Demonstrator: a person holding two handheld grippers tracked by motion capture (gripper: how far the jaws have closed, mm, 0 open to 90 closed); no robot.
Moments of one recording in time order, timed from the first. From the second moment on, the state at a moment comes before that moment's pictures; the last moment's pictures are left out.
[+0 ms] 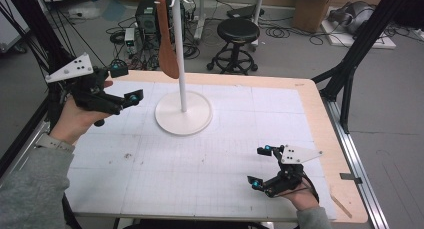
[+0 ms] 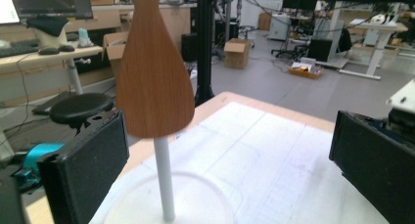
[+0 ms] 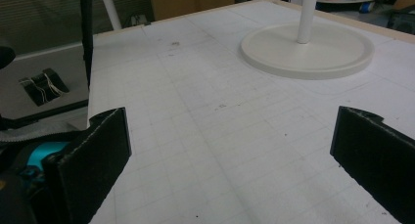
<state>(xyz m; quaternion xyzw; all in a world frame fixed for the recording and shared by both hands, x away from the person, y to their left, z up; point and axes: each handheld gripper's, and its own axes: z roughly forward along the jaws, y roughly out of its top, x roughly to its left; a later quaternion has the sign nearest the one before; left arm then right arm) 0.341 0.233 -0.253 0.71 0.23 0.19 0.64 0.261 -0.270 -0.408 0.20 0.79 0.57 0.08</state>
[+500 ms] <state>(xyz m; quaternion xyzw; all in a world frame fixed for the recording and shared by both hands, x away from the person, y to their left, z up) 0.328 0.251 -0.309 0.70 0.27 0.19 0.64 0.264 -0.272 -0.406 0.21 0.78 0.58 0.09</state>
